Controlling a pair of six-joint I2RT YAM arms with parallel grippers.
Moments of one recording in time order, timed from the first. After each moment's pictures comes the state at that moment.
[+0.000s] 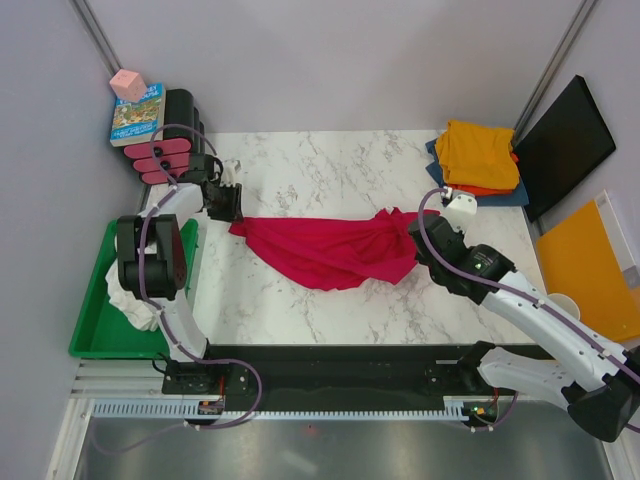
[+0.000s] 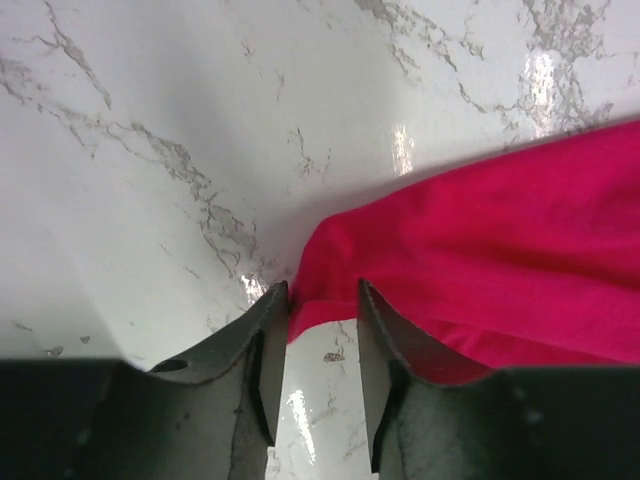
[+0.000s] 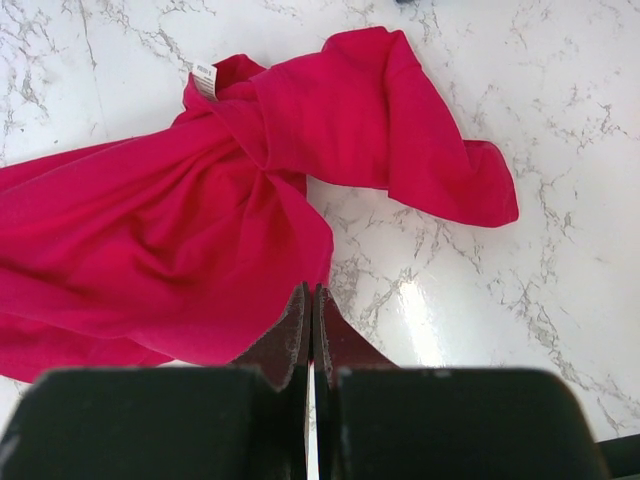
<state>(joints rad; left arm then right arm) 0.02 1.91 1.33 -0.49 0.26 0.15 0.71 1.02 0.97 -0.79 0.69 0.78</state>
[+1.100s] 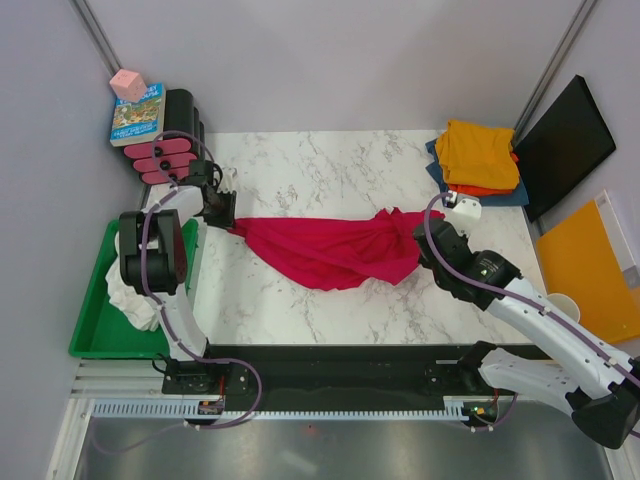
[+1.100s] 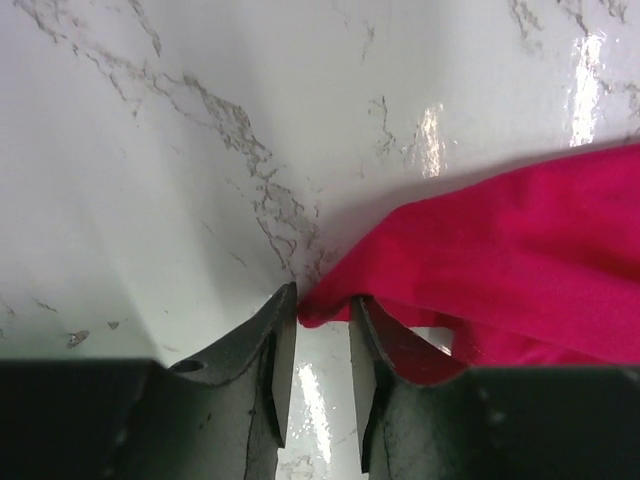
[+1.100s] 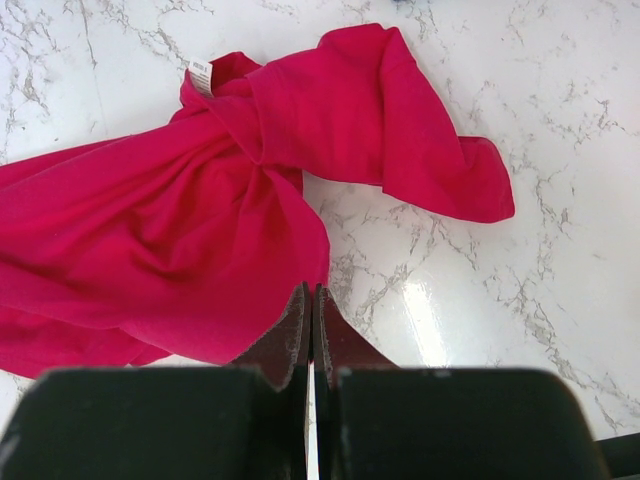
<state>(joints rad) 0.04 1.94 1.29 -0.48 0.18 0.16 0.71 0.97 0.94 -0.78 0.69 0.78</state>
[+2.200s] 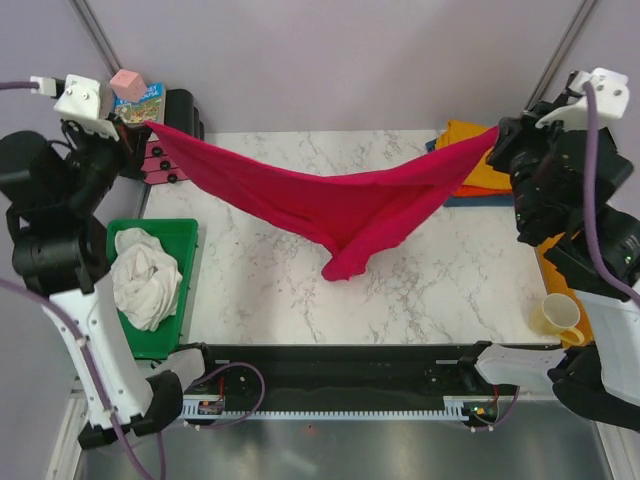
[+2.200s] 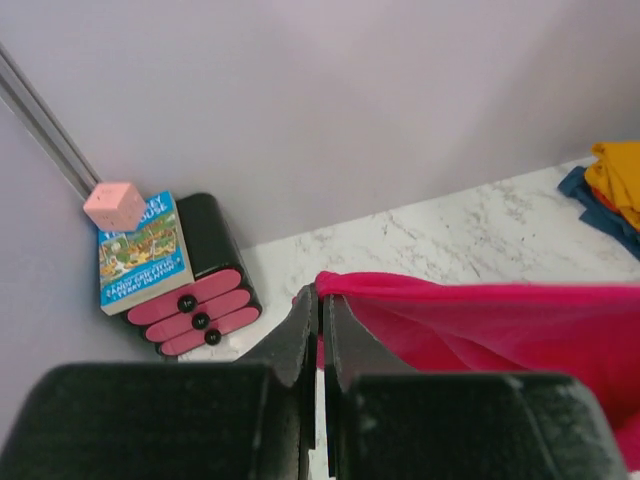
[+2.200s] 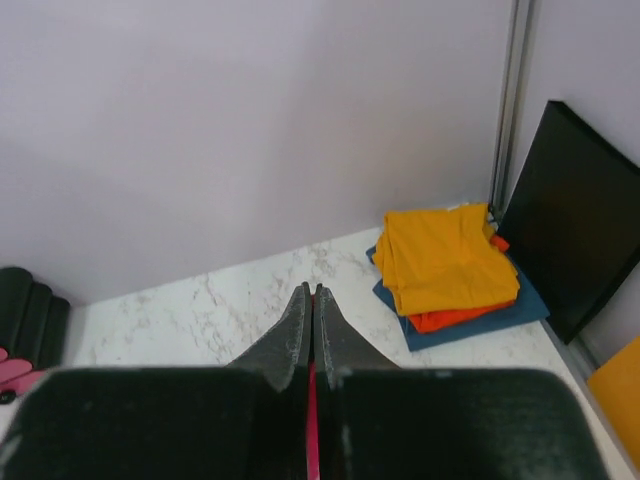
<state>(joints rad) 0.24 1.14 1.90 -0.78 0.47 0.12 0.71 1.17 1.98 -0.81 0.88 0.25</state>
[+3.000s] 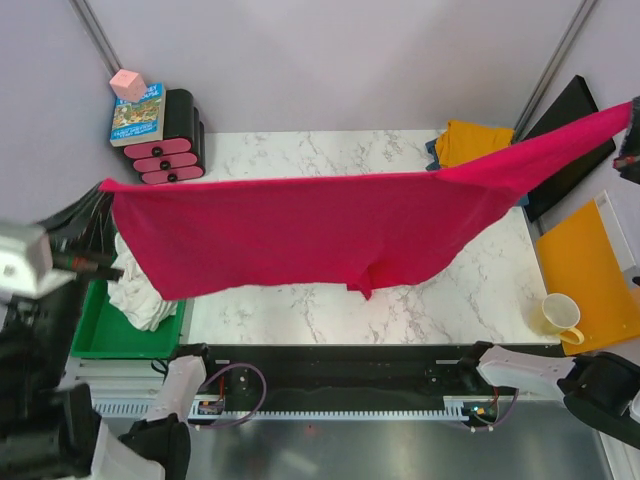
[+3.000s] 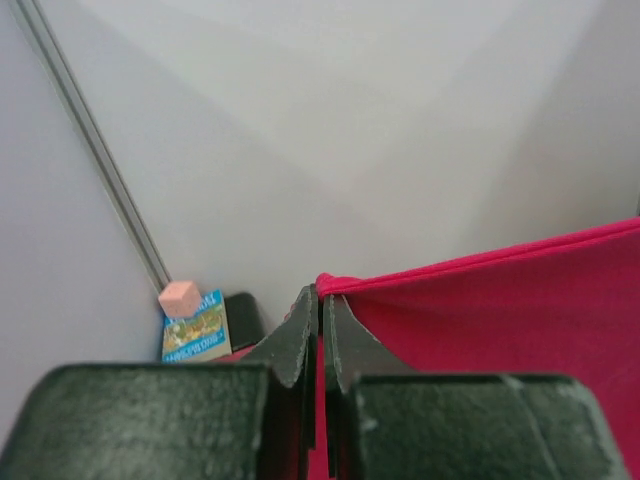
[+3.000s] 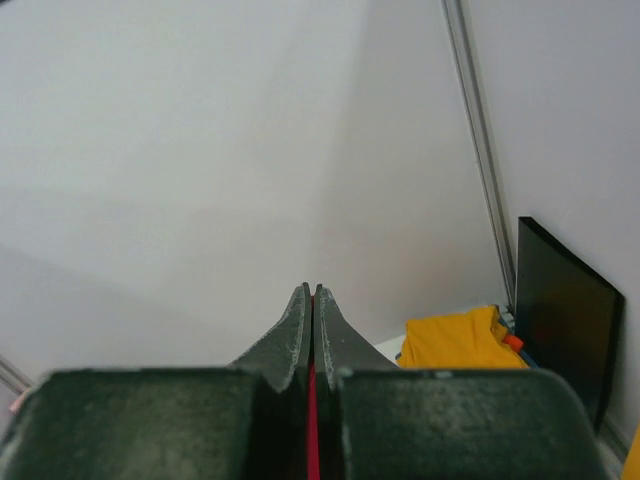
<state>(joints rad) 0.21 0.88 2.13 -0.91 0.40 0.06 0.74 1.11 2.30 -0.71 0.91 0.04</state>
